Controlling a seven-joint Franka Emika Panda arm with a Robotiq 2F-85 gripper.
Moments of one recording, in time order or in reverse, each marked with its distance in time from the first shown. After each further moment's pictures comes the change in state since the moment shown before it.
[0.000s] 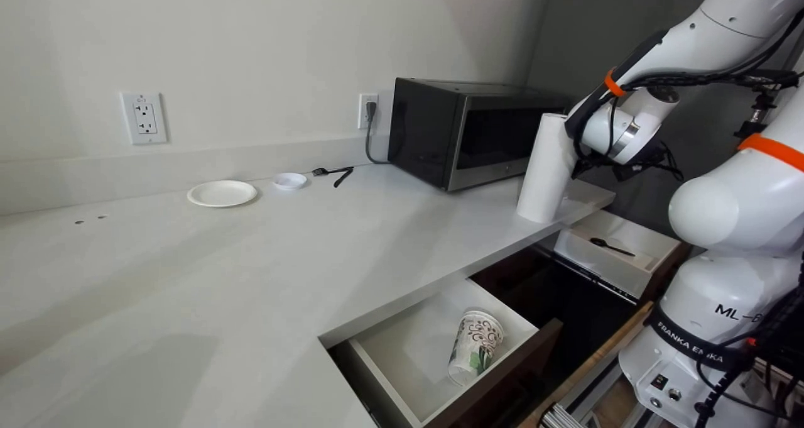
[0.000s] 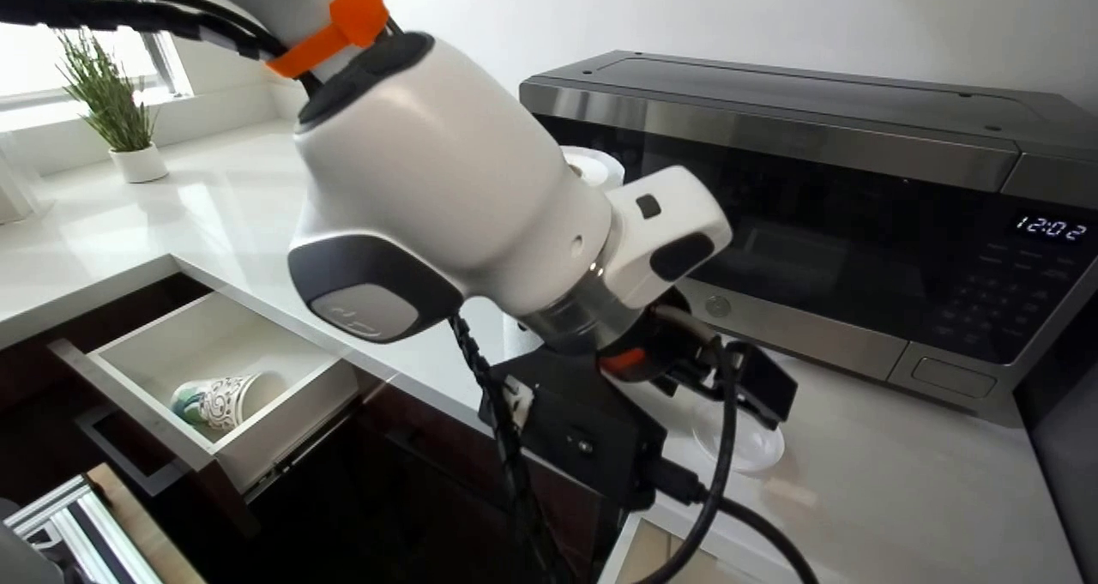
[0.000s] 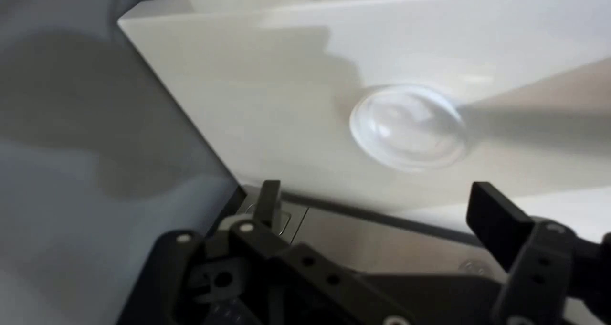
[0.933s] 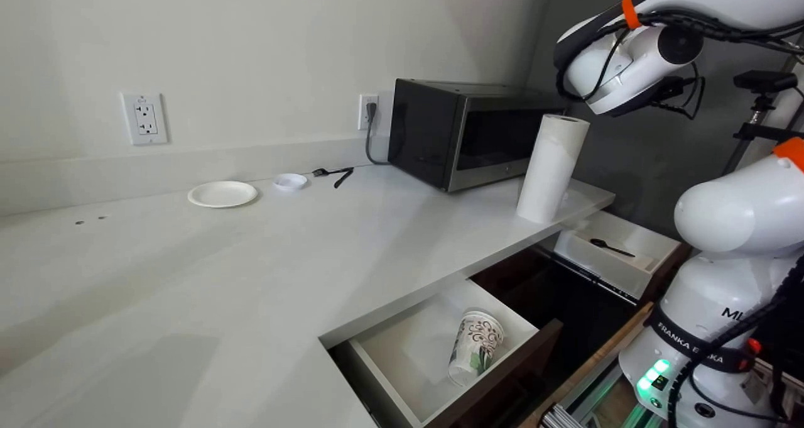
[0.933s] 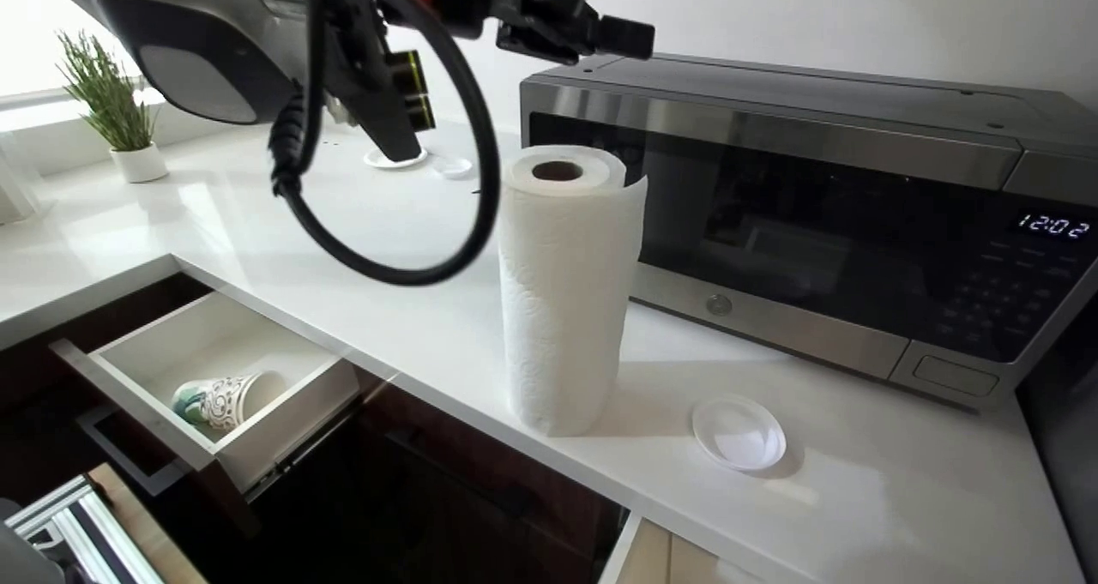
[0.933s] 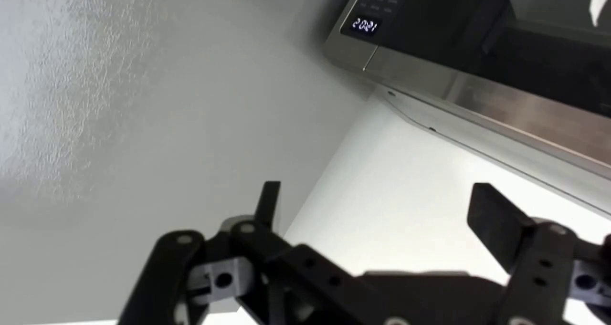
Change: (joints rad) arm 0.133 -0.391 0.286 -0.005 0.463 0.473 -0.106
